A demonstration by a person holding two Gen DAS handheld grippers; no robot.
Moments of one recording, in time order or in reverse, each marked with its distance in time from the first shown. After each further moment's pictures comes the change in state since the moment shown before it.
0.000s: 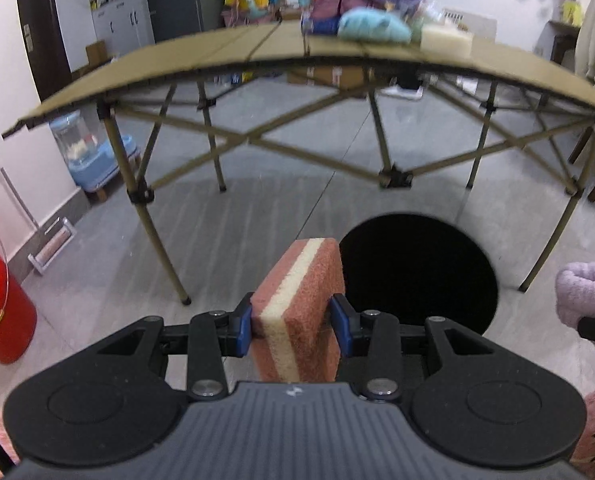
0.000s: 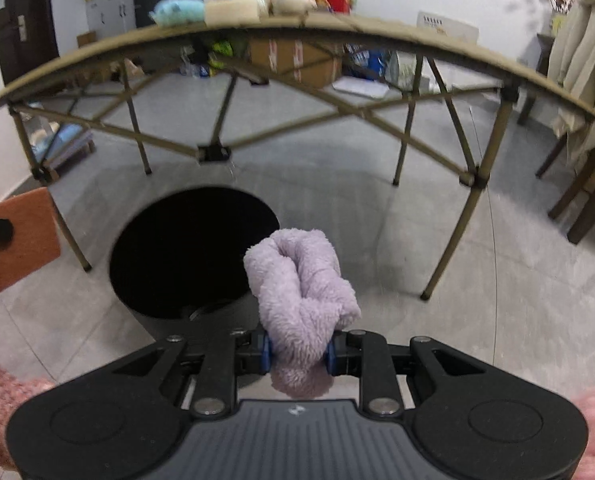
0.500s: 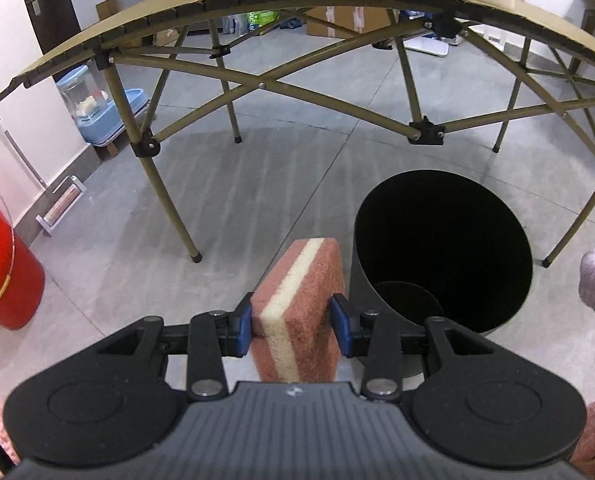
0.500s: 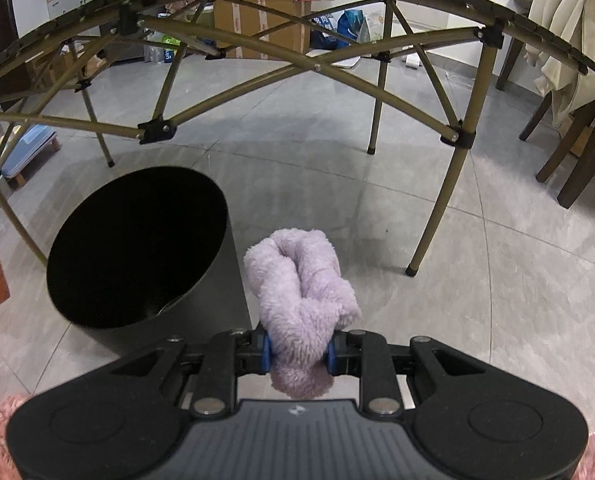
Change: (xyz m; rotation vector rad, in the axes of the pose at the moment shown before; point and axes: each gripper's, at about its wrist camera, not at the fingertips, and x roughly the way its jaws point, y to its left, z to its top) left arm 0.031 0.000 0.009 -0.026 0.149 0.057; right arm 0.052 -0.026 0.007 0.072 0.056 -0.050
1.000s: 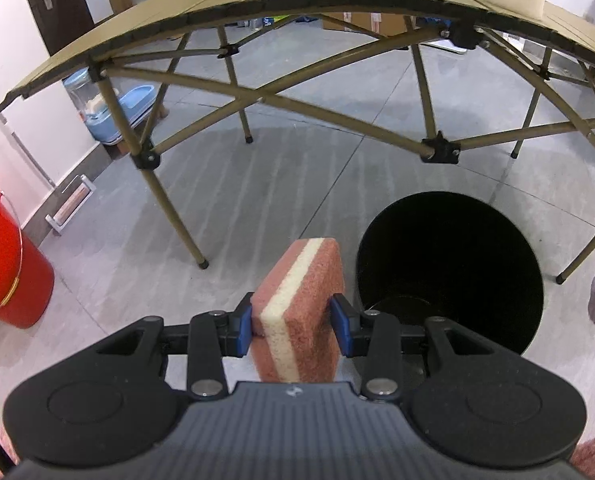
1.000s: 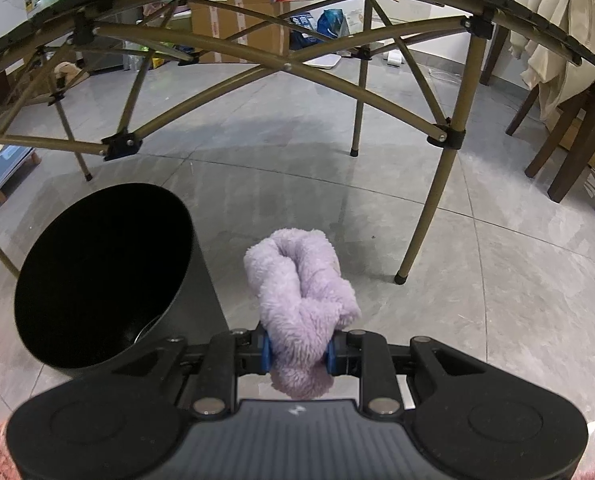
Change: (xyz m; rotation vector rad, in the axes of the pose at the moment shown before) left arm 0.016 -0.021 0.039 -0.017 0.030 0.048; right arm 0.029 -0.016 0.016 0.047 -0.005 -0.038
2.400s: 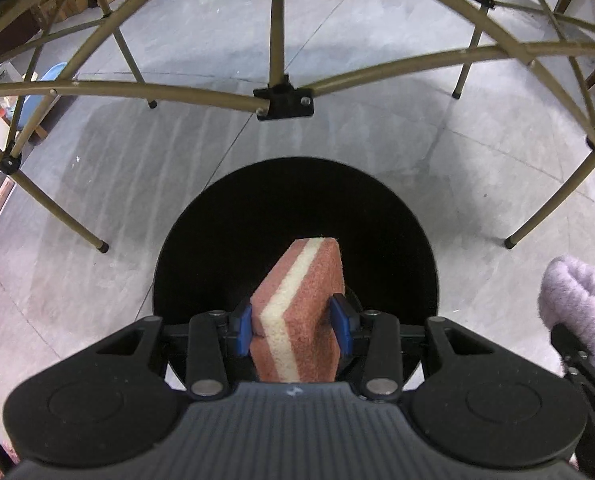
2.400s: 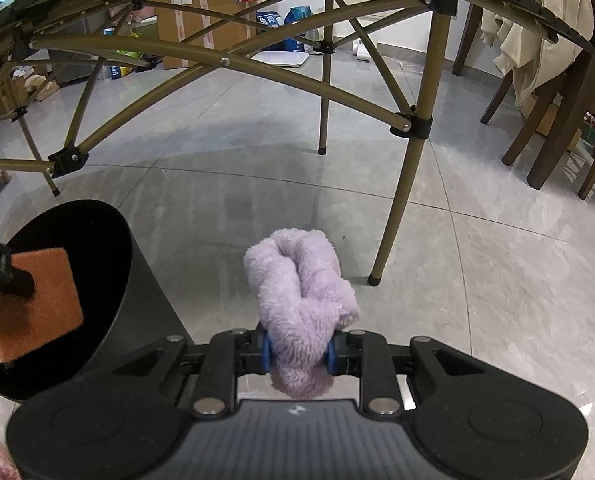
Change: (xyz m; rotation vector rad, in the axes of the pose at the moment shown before) left arm 0.066 -0.141 0.025 0.086 0.181 -0.105; right arm 0.027 -0.024 0.009 0.058 -0.004 -0.061
